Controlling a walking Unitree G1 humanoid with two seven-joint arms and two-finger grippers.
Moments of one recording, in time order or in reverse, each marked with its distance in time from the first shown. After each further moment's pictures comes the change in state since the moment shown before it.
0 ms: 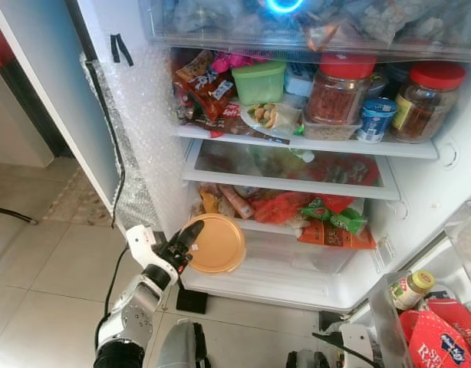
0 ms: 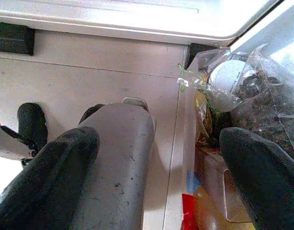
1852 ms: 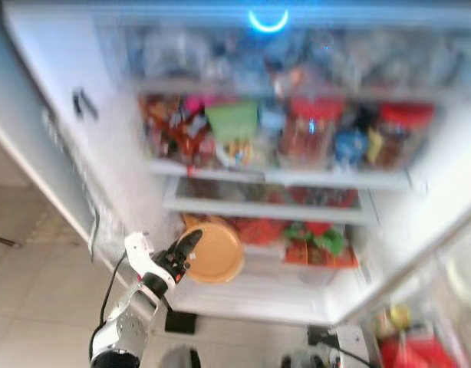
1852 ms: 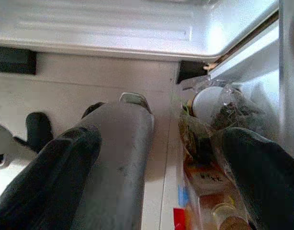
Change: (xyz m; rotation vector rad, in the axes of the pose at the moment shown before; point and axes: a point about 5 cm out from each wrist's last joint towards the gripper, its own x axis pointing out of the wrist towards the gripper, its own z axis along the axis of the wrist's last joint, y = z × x) left arm -0.012 0.006 -0.007 -0.008 0.046 0.047; right arm 0.001 0.005 0.001 -0.015 0.001 0.009
